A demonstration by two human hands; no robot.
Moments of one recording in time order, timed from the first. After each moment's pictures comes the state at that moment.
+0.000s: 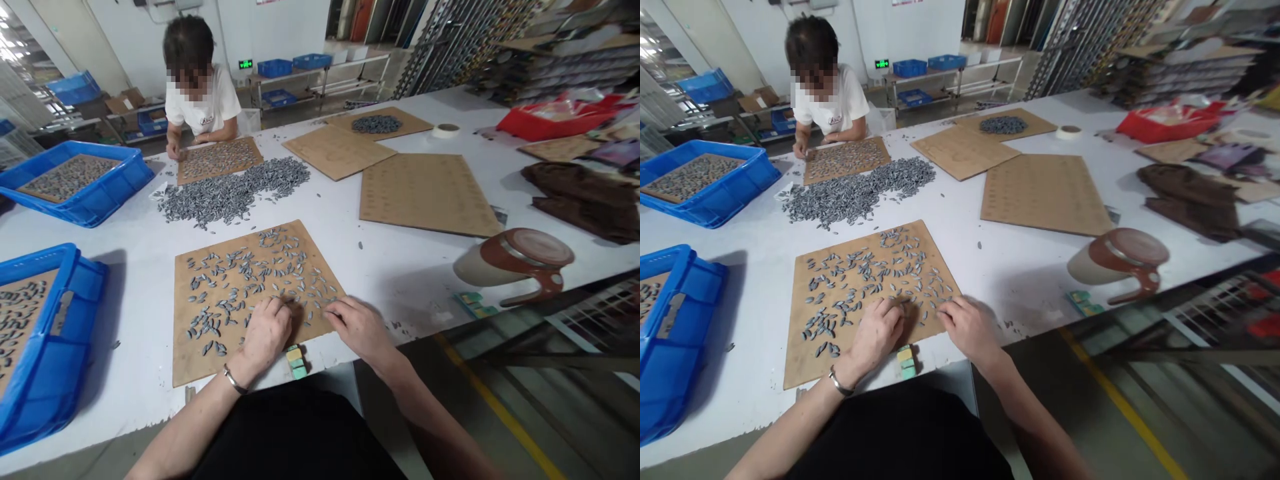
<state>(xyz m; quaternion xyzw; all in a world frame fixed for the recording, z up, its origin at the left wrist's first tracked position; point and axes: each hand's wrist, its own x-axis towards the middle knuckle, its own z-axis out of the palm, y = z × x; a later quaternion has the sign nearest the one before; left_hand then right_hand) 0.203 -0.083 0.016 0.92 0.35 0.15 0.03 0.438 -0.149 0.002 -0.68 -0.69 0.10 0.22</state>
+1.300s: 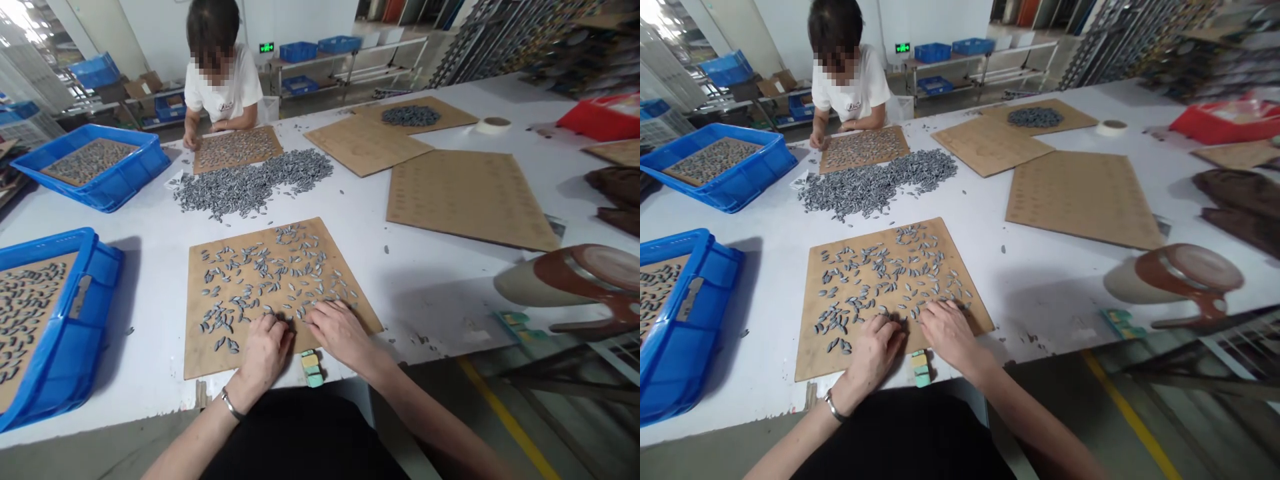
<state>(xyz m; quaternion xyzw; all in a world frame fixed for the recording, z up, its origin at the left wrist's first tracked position) 0.167 -0.115 -0.001 0.87 0.44 0.23 0.09 0.383 -0.124 0.013 -0.55 -0.82 0.07 0.15</state>
